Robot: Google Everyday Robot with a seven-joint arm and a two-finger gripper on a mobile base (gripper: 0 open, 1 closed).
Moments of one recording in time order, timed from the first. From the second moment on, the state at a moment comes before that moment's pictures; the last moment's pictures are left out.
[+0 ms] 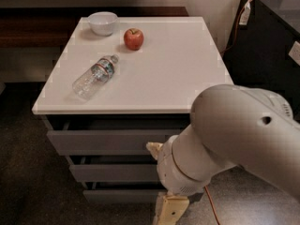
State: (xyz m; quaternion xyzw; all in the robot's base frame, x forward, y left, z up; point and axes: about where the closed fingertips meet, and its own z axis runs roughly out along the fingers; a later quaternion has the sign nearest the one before) arm 0.321 -0.023 0.792 -0.71 0.67 0.12 0.18
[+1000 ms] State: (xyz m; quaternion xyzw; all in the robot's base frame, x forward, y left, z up) arm 0.319 -0.021 0.750 -0.68 0.72 0.09 0.15
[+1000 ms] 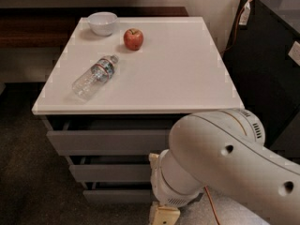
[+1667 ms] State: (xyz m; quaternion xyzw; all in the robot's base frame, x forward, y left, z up) arm 0.343 -0.028 0.683 -0.69 0.72 0.02 0.10
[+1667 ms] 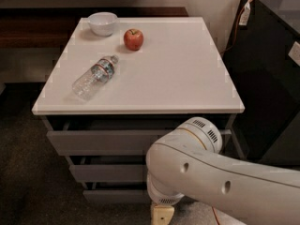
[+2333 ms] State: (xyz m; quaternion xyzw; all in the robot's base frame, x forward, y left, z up) arm 0.380 -0.066 0.607 -0.70 0.71 -0.01 0.07
